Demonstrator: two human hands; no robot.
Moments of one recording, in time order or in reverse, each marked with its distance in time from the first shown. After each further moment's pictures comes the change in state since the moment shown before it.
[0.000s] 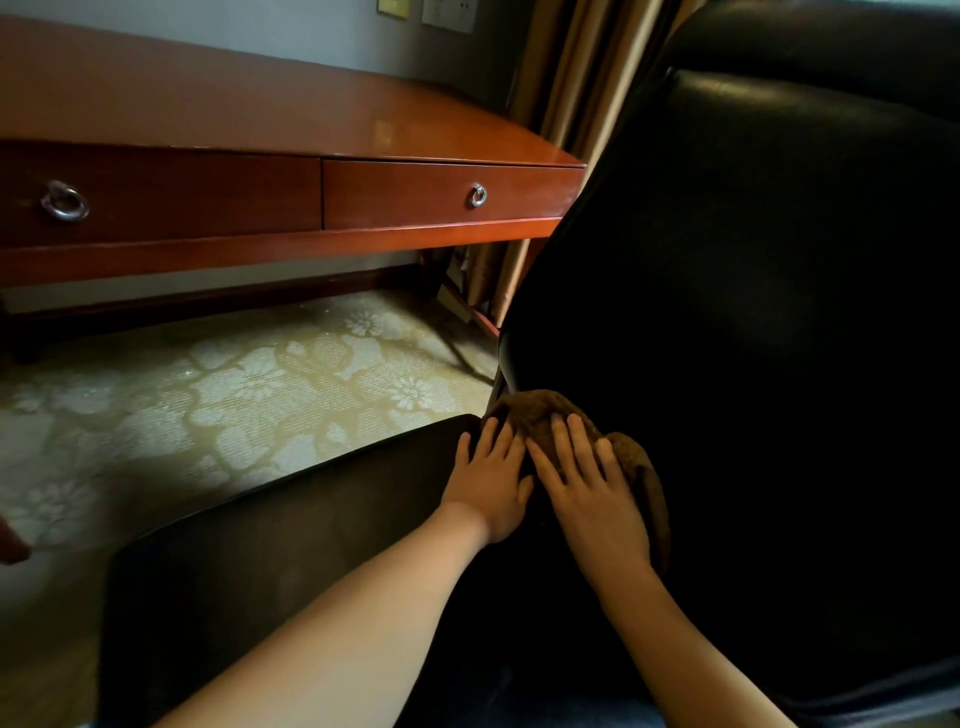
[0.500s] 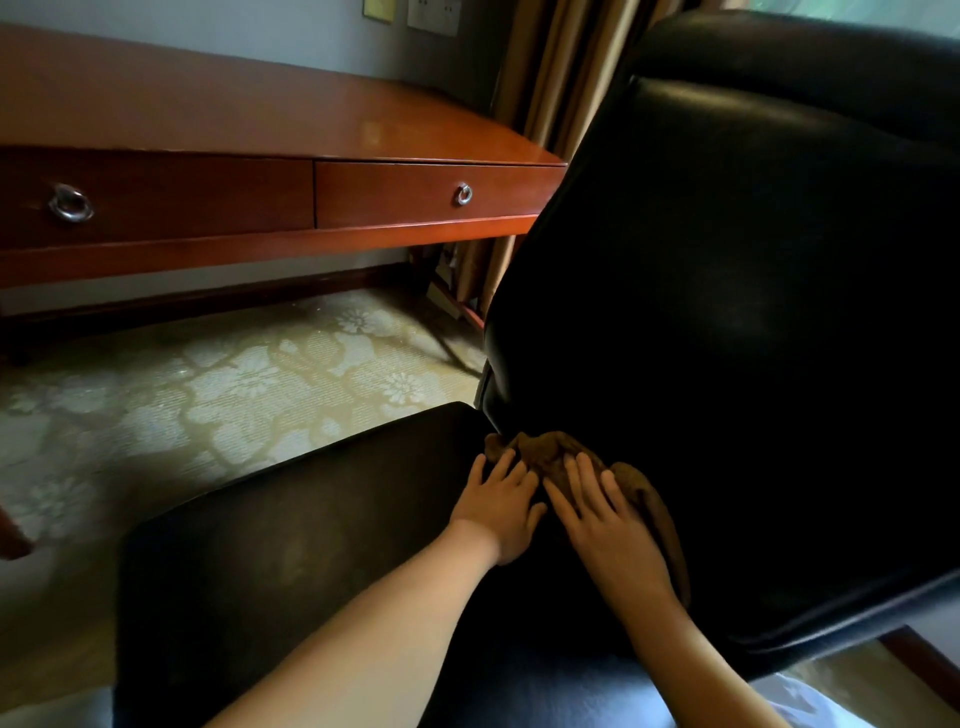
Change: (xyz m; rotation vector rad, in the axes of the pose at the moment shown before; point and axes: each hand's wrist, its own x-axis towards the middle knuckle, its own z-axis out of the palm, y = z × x) left_hand -0.032 0.028 0.026 0.054 -0.082 0.106; right_hand -0.066 0.010 0.019 -0.069 0.002 -0.122
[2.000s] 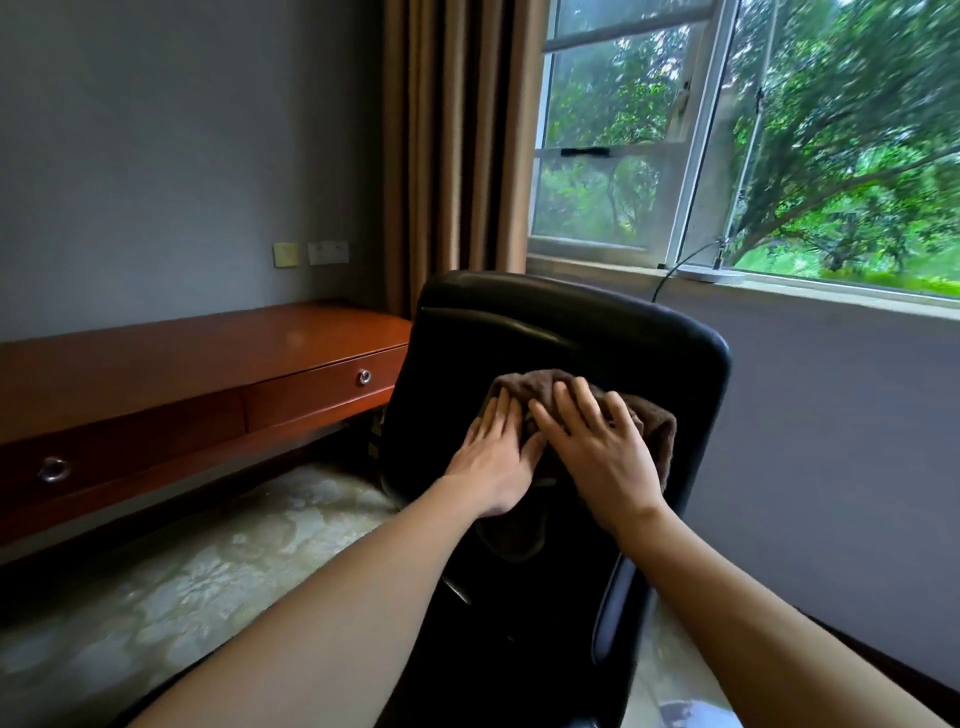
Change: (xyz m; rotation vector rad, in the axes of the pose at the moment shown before) left_hand -0.034 0.213 -0.219 -0.023 0.268 0.075; right_hand -0.062 0.241 -0.143 0.019 0.281 0.469
